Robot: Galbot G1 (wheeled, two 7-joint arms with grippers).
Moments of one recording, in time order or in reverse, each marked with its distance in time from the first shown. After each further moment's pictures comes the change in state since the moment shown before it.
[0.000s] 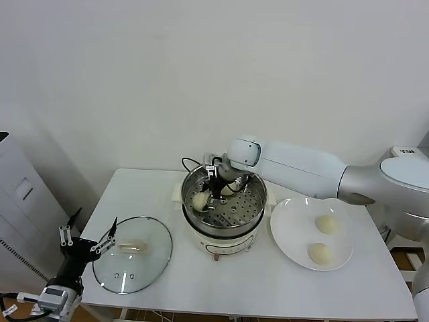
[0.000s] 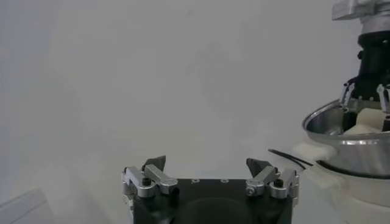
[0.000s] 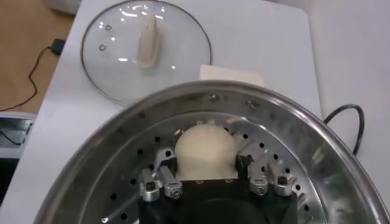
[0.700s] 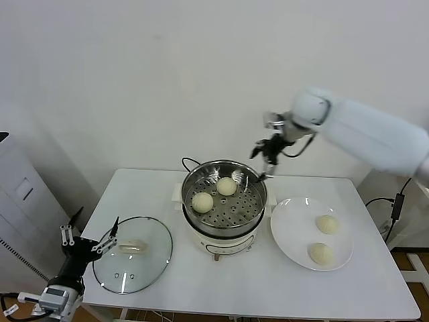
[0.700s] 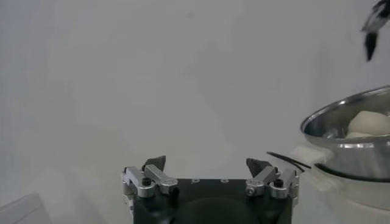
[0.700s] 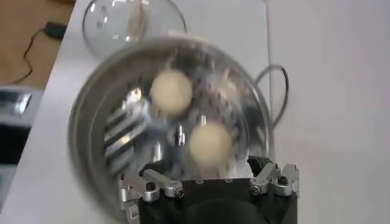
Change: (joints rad) left arm 0.000 -0.006 0.007 -0.010 0.005 0.001 0.004; right arm 0.145 -0.357 0.092 -0.017 -0.270 0.212 -0.417
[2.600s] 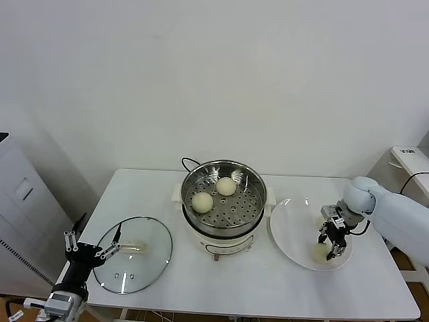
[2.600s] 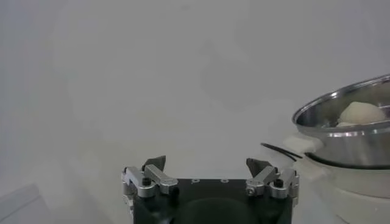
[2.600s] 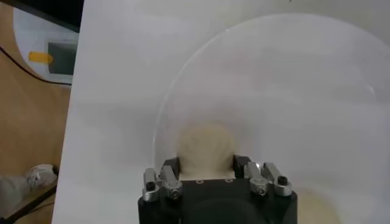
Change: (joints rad) left arm 0.022 -0.037 0.006 0.004 0.039 -0.011 0.003; right arm -0.603 -0.205 0.338 0.009 -0.452 0.204 -0.045
